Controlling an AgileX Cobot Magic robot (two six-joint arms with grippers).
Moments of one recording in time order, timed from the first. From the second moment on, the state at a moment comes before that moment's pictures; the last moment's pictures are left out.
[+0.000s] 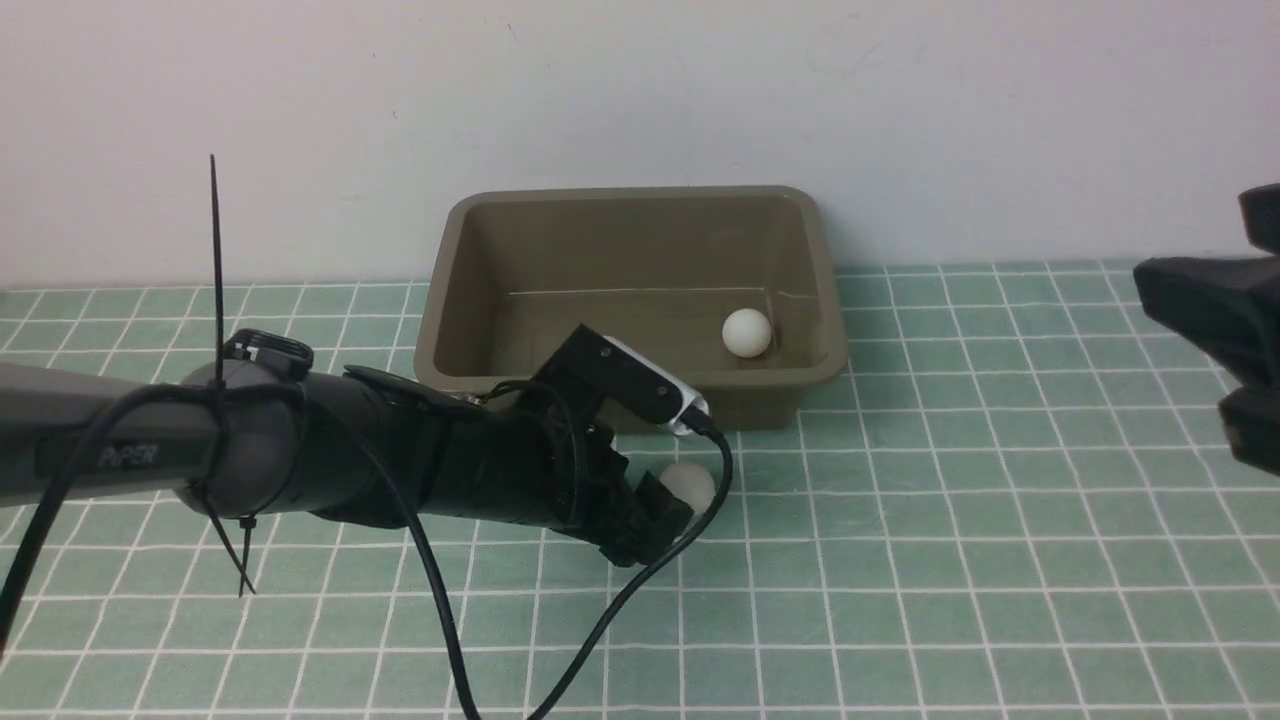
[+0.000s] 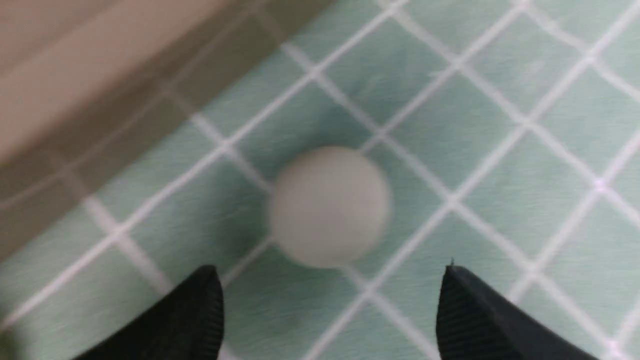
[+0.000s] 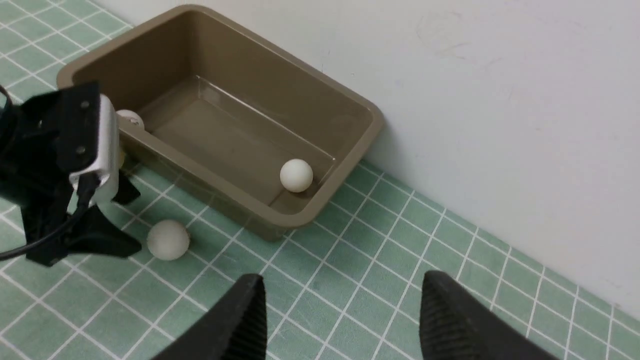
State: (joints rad) right arm 0.69 0.86 -0.99 -0.47 0.83 0.21; left arm -0.44 1.89 -0.98 -1.59 0.29 1.74
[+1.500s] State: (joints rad) right arm 0.69 0.86 -0.99 -0.47 0.77 0.23; left arm -0.50 1.97 -1.05 -1.72 0.15 2.02
